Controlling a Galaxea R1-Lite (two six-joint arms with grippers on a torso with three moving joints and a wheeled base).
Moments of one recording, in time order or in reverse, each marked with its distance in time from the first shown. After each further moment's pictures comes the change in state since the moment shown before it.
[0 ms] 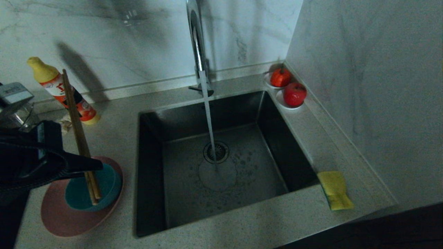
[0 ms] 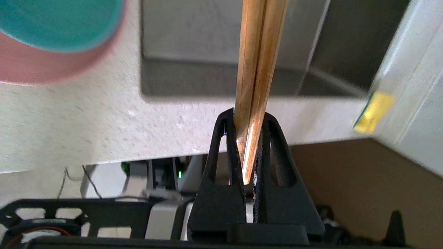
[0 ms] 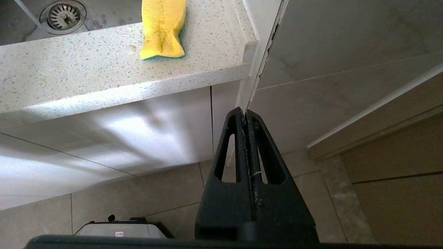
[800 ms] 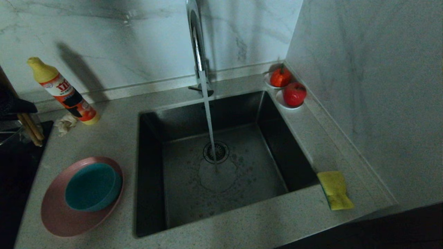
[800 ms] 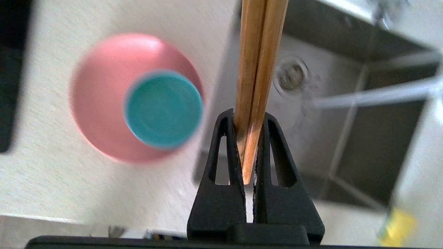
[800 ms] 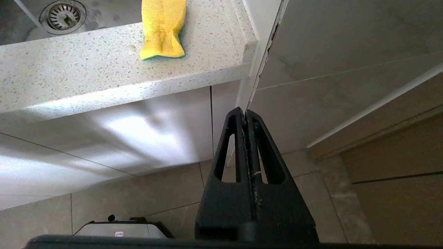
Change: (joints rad) left arm 0.172 0.033 -0.279 0.069 0.286 0.106; right arm 0.000 0.000 0.000 0.000 0.000 0.000
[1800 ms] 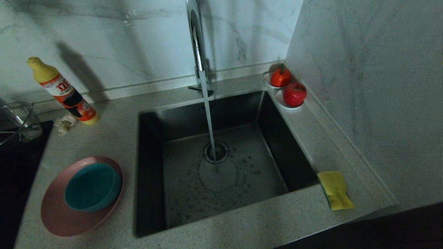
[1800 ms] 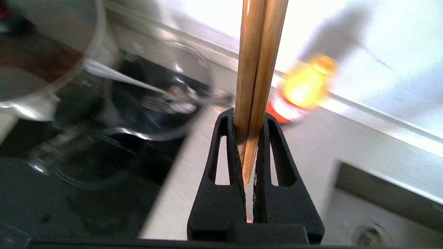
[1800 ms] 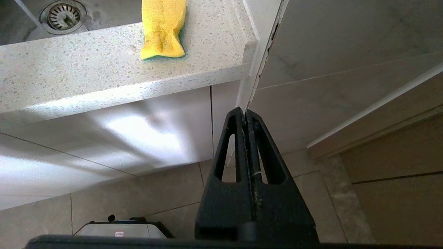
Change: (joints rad) left arm 0.785 0.190 -0.029 -0.518 -0.328 0.380; right arm 0.000 0.000 0.000 0.000 0.000 0.000
